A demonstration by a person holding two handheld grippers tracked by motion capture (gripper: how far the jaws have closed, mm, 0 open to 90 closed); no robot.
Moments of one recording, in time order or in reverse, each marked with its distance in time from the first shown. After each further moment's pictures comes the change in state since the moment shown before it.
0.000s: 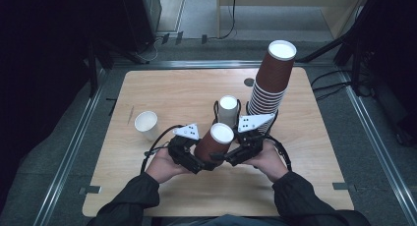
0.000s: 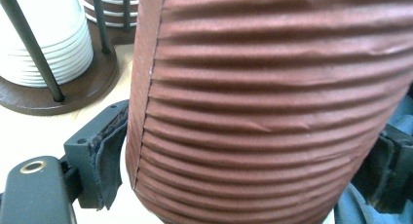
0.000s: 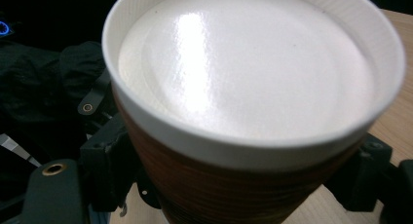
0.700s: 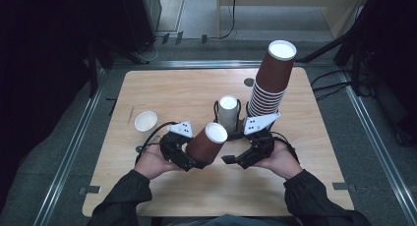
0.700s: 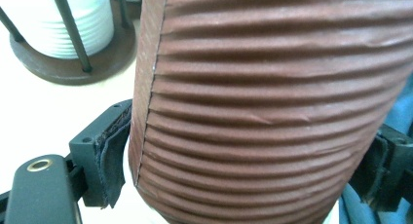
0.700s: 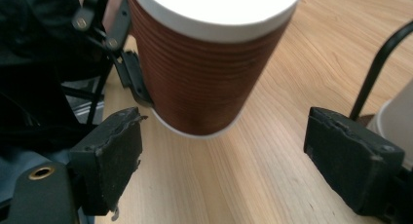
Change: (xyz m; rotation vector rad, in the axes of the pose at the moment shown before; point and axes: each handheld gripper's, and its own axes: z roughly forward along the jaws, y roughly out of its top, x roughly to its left) left arm 0.009 0.000 -0.022 0.107 0.017 0.012; right arm 0.005 0.001 -0.026 0.188 -0.107 -0.014
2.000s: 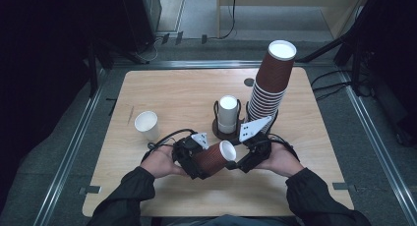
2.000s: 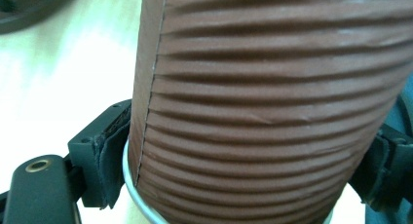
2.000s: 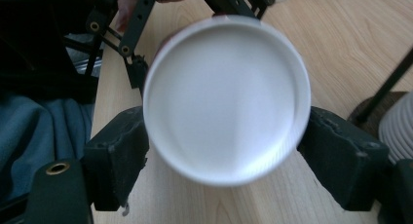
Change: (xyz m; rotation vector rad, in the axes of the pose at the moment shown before) left arm -0.002 0.003 0.046 0.313 -0.019 0.092; right arm -0.006 -0.010 0.013 0.150 0.050 -0.091
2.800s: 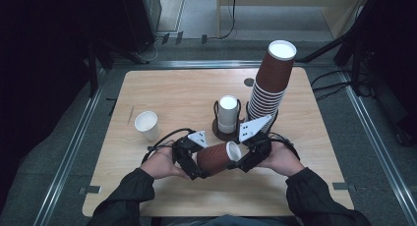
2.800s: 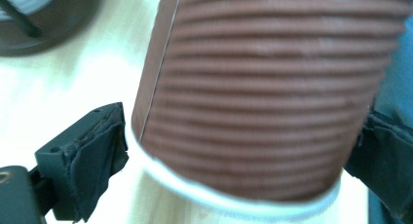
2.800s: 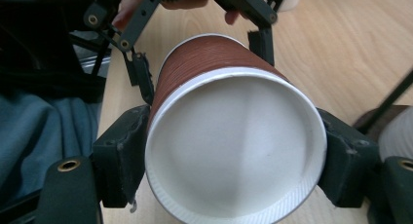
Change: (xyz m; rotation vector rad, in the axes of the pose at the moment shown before) left arm -0.002 -0.002 -0.010 -0.095 0.039 -0.013; right arm 0.002 0.006 -0.004 -0.004 0.015 -0.037
